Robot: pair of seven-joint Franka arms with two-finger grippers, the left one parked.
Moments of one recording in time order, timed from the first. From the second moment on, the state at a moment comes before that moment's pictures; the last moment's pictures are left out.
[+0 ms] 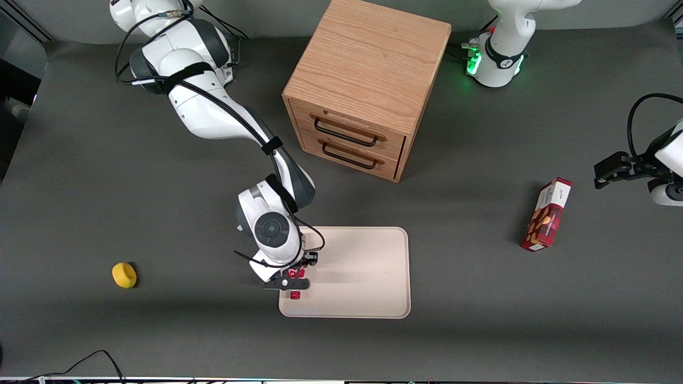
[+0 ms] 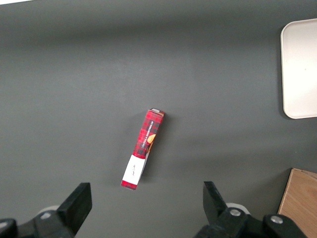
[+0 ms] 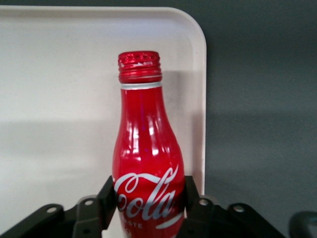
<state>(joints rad) 0.50 1.07 -0.01 -1.00 -0.07 2.09 0.57</state>
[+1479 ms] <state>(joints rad) 0.50 1.07 -0.02 -0.97 -0.07 2.07 0.57</state>
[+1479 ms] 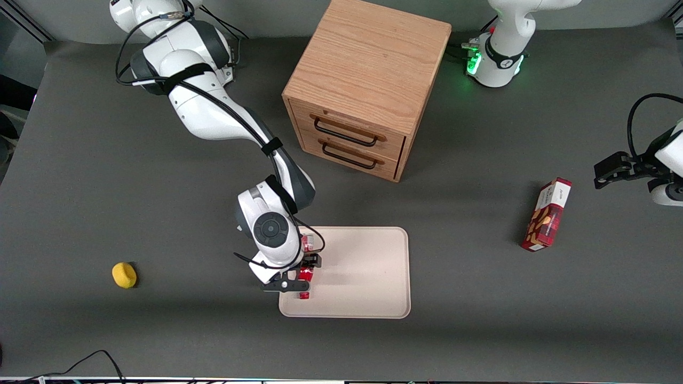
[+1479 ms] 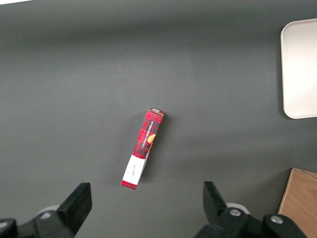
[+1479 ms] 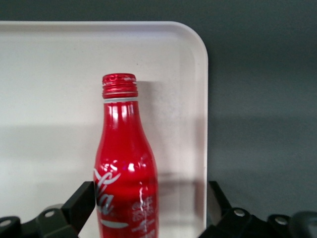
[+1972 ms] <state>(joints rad) 0.50 0.97 -0.01 -0.97 -0.05 1.85 0.57</state>
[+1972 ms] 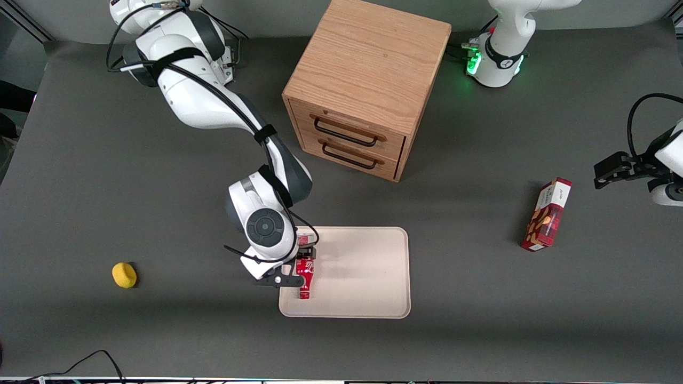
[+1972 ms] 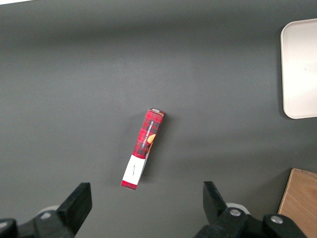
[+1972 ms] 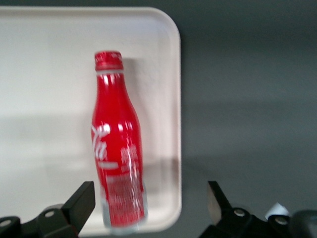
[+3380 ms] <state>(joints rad) 0.15 -0.22 -0.04 -1.93 -0.01 1.65 0.15</state>
